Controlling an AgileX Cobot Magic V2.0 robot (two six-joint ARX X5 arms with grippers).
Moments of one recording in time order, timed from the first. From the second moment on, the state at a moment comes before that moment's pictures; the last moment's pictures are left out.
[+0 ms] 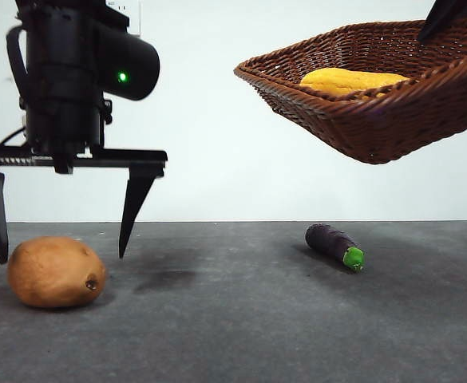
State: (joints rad) left arm -0.51 1.77 1.30 -1.07 -0.02 -0.84; right arm 0.05 1.21 1.21 -0.68 -0.49 -0.02
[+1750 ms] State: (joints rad) left arm -0.52 1.36 1.30 -0.78 0.06 -0.16; right arm 0.05 1.35 1.17 -0.74 -0.45 -0.01
